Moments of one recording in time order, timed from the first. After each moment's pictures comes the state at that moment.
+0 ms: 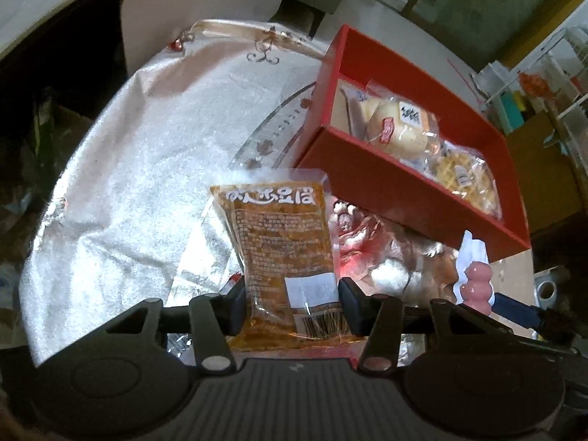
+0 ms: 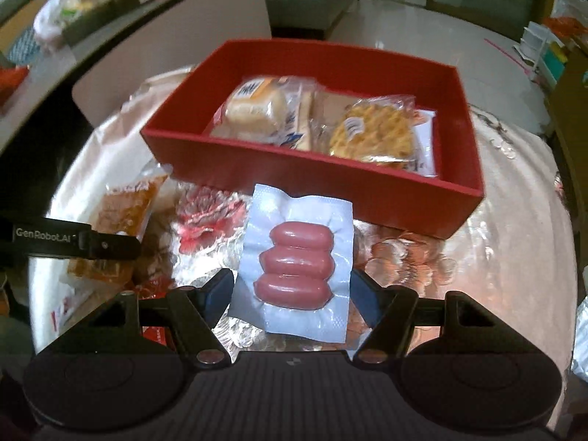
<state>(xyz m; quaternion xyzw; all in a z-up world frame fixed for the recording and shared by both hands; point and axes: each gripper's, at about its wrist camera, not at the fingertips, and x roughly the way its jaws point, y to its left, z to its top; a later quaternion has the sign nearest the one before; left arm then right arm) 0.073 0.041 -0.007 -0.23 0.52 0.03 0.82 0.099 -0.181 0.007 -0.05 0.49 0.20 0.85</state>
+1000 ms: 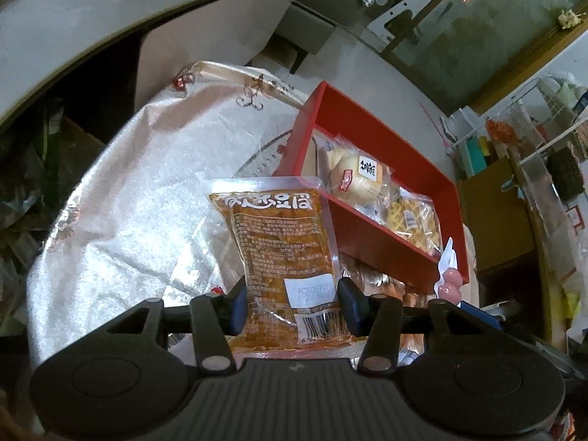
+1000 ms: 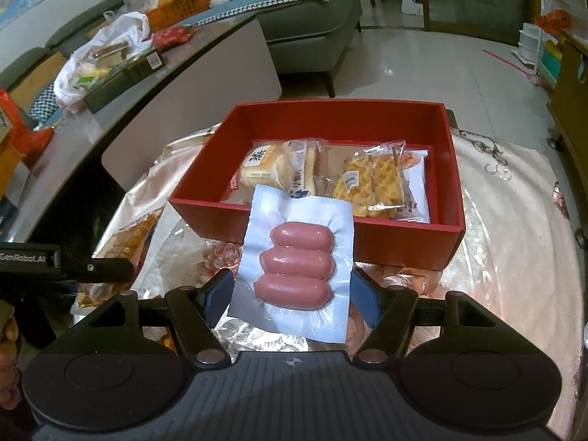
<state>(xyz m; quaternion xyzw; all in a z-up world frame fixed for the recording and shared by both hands) 0.047 0.058 0.034 -0.30 0.46 0.01 0.84 0.099 -0.203 0.040 0.02 0.45 0.23 0.86</state>
